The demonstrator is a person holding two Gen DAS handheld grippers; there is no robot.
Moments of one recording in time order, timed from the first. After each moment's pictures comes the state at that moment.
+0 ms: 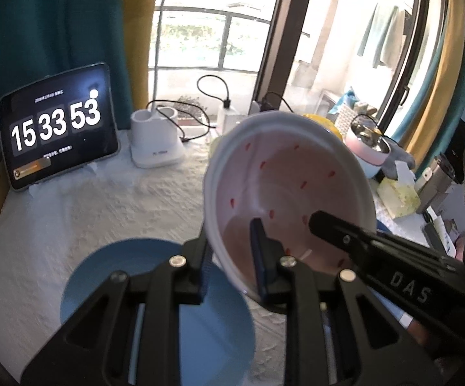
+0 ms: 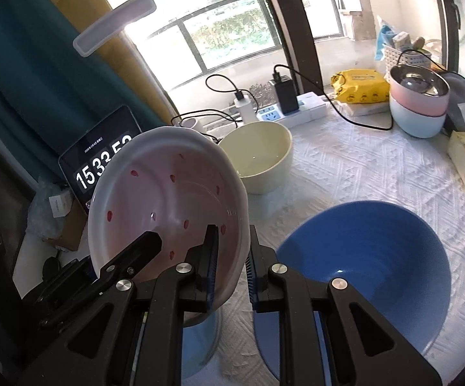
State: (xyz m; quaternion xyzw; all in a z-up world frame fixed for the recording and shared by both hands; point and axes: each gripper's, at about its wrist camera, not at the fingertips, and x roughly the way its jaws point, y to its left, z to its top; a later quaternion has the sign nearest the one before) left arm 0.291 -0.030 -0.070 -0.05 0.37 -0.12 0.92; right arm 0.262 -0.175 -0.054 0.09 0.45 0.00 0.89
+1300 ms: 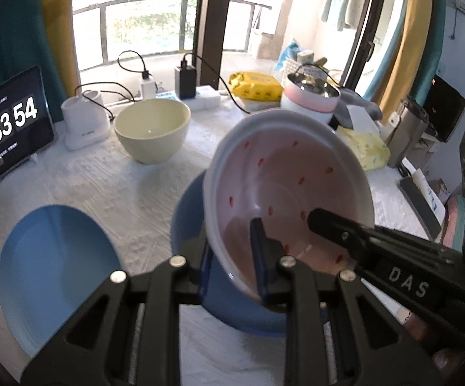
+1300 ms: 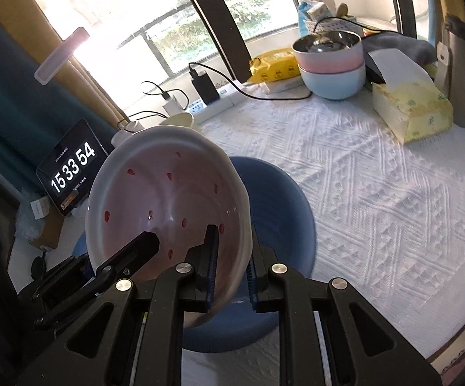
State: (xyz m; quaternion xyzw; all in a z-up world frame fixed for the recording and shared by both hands) left arm 0.259 -0.144 -0.097 0.00 0.40 -0.17 0.90; right arm 0.194 -0.281 -0.055 0.12 0.45 -0.05 0.88
